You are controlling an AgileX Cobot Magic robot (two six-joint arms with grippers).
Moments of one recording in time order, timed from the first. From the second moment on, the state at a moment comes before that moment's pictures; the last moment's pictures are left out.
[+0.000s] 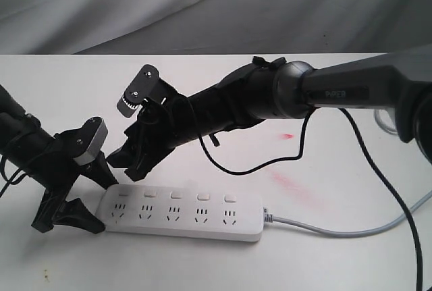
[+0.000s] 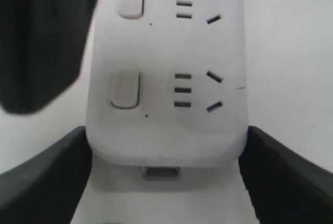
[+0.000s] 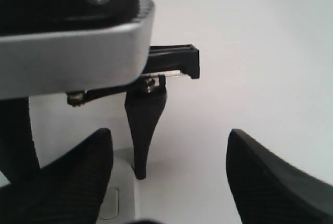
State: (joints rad) left arm 0.10 2.02 -1.01 -0.73 0.96 2.09; right arm 0.66 2.22 -1.49 1.40 0.61 -1.76
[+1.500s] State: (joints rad) left arm 0.10 2.02 -1.01 -0.73 0.96 2.09; right arm 0.70 2.27 -1.50 1.26 0.53 -1.67
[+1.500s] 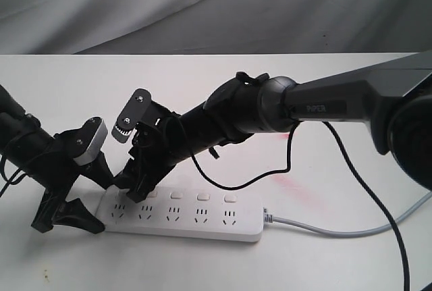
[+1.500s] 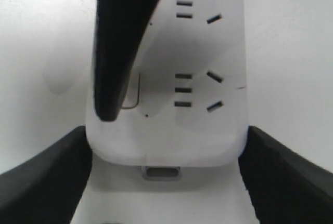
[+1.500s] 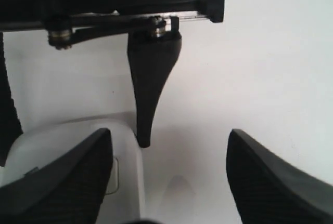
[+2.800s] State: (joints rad) left arm 0.10 2.02 -1.01 -0.73 0.96 2.09; right arm 0.70 2.29 -1.52 1.10 0.55 -1.51
